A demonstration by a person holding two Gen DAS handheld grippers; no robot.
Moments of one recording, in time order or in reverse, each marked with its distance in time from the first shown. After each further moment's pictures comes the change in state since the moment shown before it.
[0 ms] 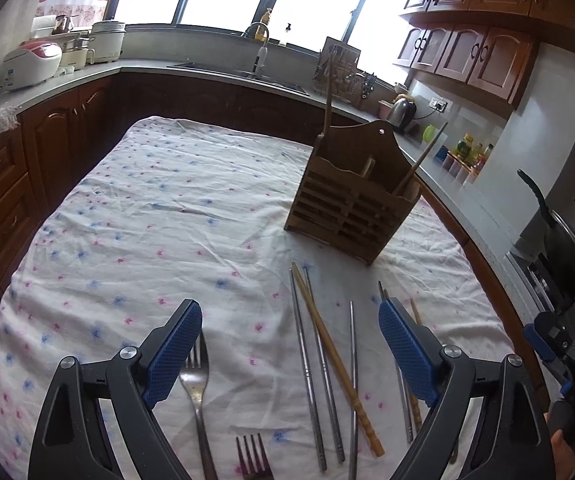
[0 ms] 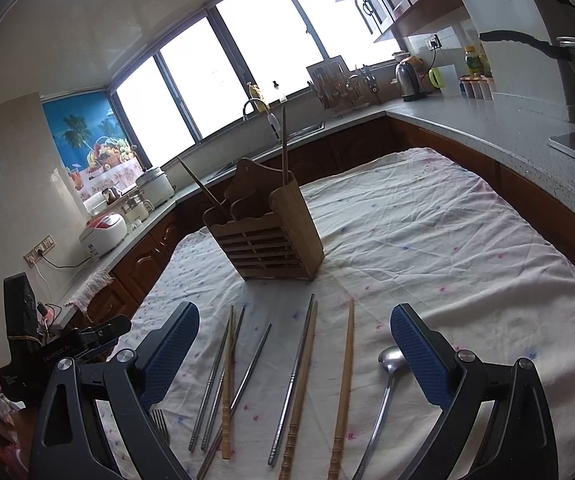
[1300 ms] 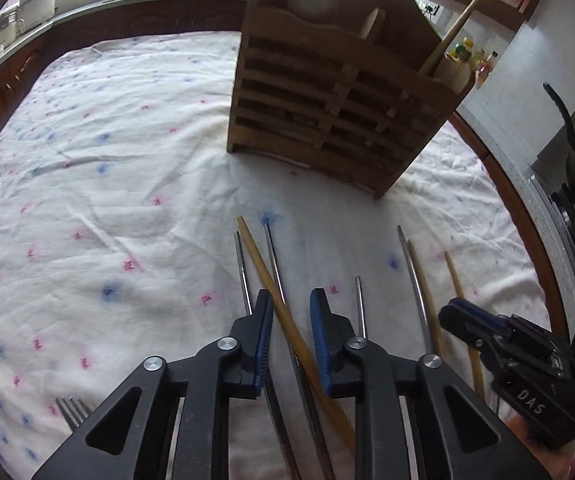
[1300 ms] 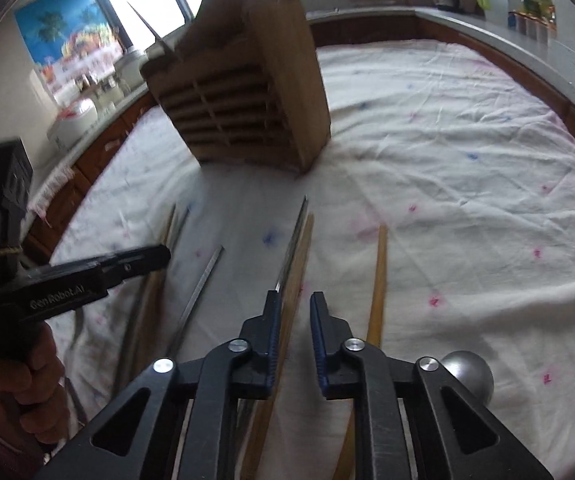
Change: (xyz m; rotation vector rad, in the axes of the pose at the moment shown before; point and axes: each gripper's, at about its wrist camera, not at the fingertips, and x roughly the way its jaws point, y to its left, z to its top) left arm 0.191 -0.038 0.020 0.103 0.351 -0.014; right arm 0.146 0.000 -0.030 -0.130 0.445 -0.064
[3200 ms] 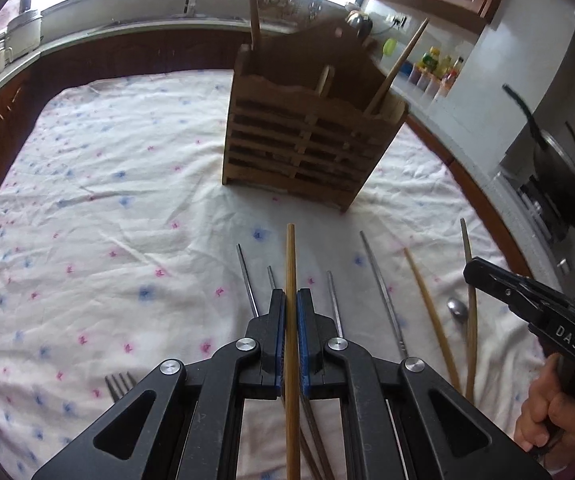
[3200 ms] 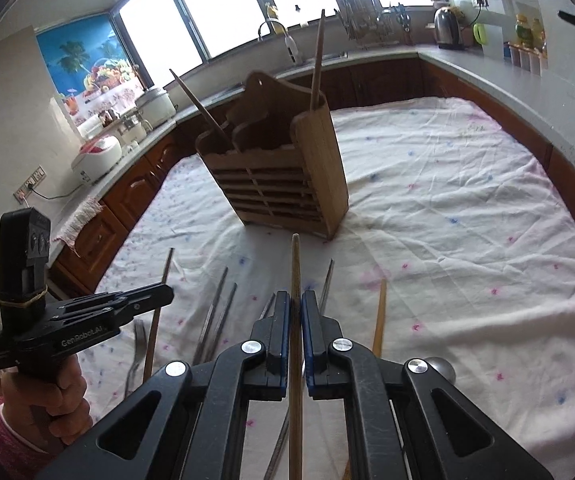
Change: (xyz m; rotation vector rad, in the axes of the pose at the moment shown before) left arm -0.085 0.005 -0.012 0.070 -0.090 -0.059; right arm -0.083 0.016 0.019 0.012 -0.161 0.060
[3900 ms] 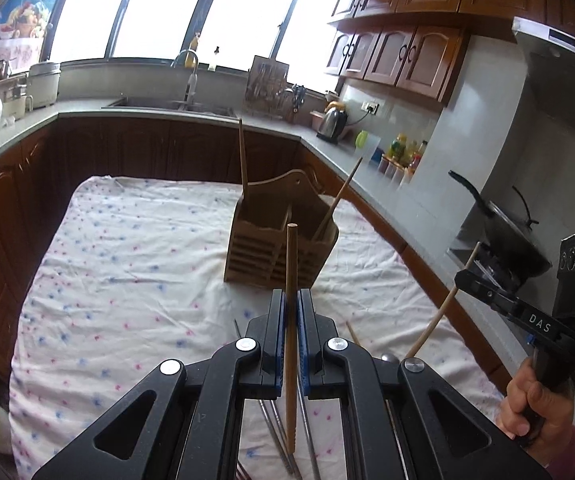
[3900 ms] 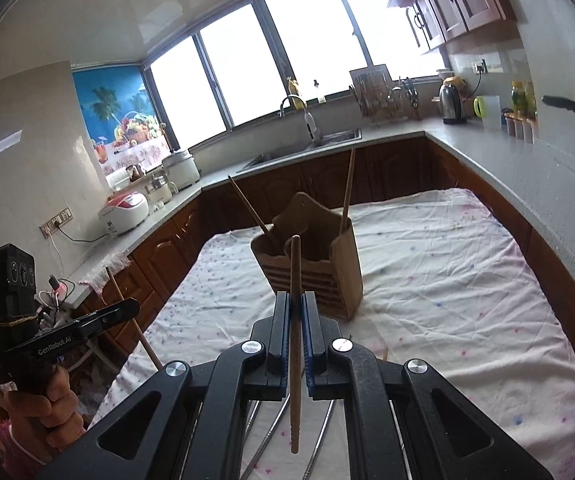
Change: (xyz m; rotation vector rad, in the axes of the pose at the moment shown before) left arm -0.163 -0.003 -0.034 0.009 -0.317 -0.055; right arm -0.096 0.030 0.026 -0.038 -0.255 0.036
